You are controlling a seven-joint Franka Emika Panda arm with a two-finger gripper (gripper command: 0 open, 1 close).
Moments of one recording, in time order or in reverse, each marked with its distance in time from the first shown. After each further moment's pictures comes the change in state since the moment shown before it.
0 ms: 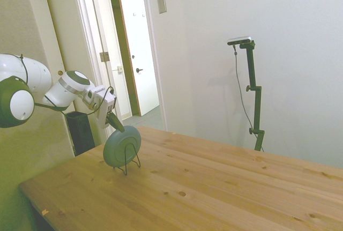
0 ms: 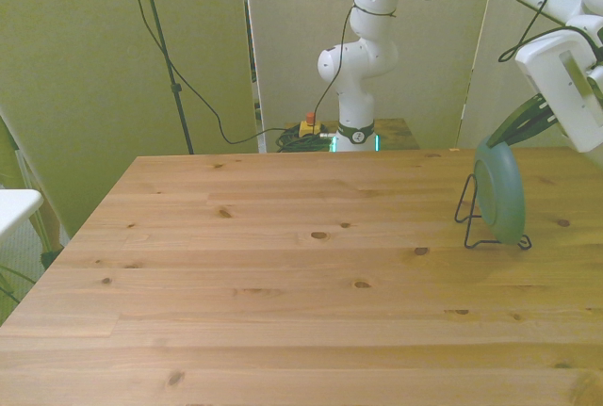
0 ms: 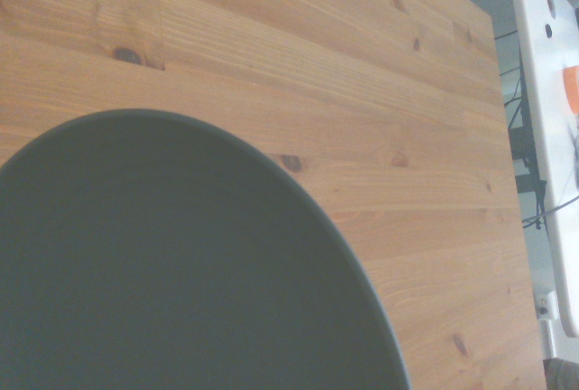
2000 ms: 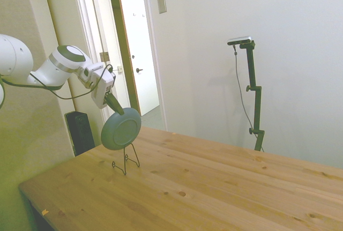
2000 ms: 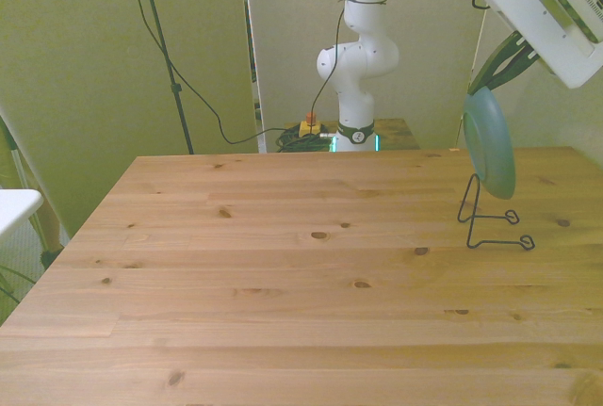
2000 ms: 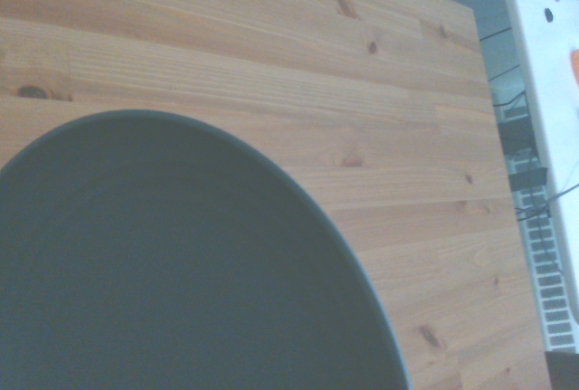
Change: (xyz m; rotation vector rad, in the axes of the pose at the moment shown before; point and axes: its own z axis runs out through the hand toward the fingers) arm 0.066 0.082 -0.023 0.079 -0.052 0.070
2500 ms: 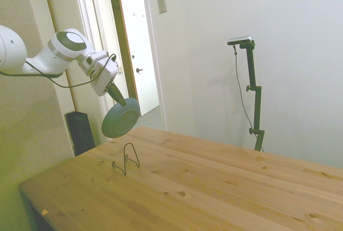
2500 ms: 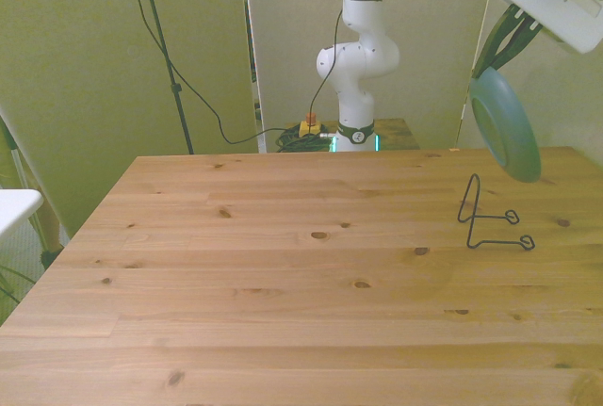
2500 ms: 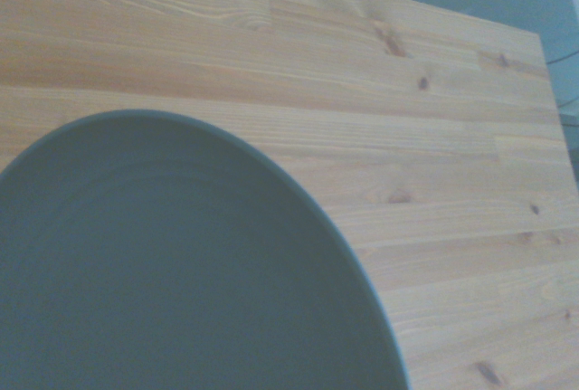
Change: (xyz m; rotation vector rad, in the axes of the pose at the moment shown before) arm 0.047 0.026 -0.011 0.139 -0.092 0.021
